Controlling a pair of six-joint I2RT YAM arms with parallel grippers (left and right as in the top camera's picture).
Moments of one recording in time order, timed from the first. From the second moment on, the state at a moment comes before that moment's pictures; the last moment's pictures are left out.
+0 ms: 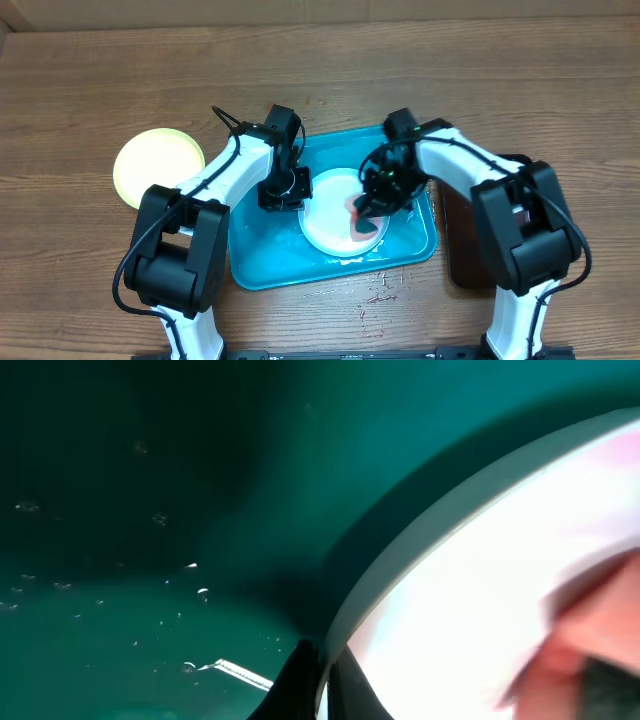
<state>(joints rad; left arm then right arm) -0.33 1.96 1.27 -0.89 0.27 -0.44 0.40 2.06 1.30 -0.87 -0.63 0.42</state>
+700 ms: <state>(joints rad) -0.33 1.96 1.27 -0.89 0.26 -0.44 0.55 2.06 1.29 -0.63 -0.59 0.72</state>
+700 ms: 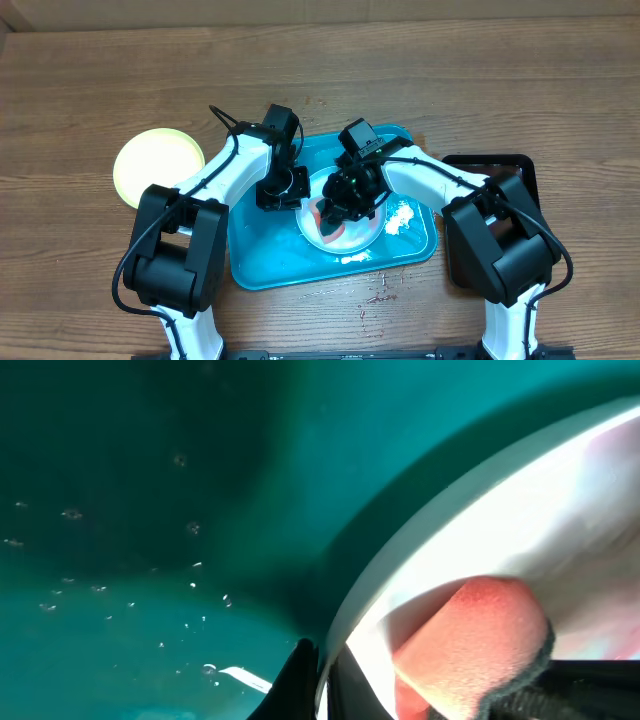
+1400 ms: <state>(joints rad) -0.33 1.96 1.27 -0.88 0.30 -0.45 0.29 2.05 1.34 -0.84 -0.46 0.64</state>
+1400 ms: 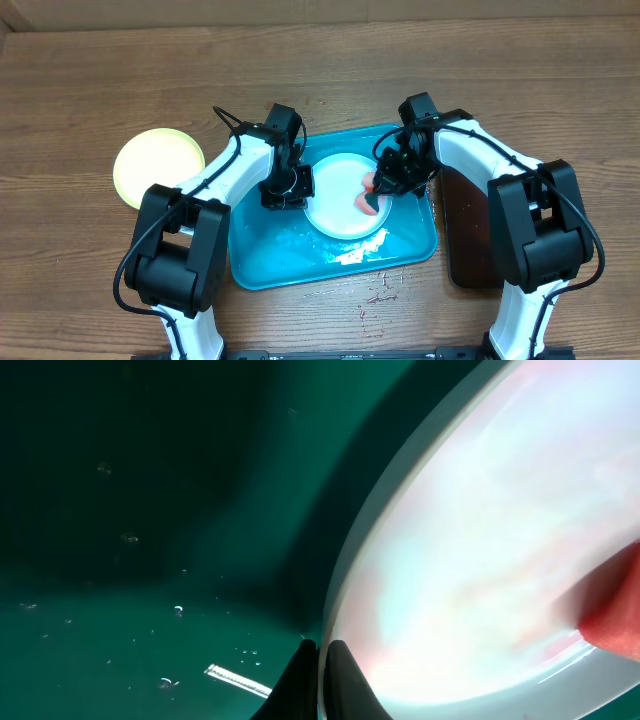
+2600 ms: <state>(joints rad) -0.33 1.96 1.27 -0.90 0.30 -0.44 0.50 2.07 1.38 -0.83 -0.51 0.49</state>
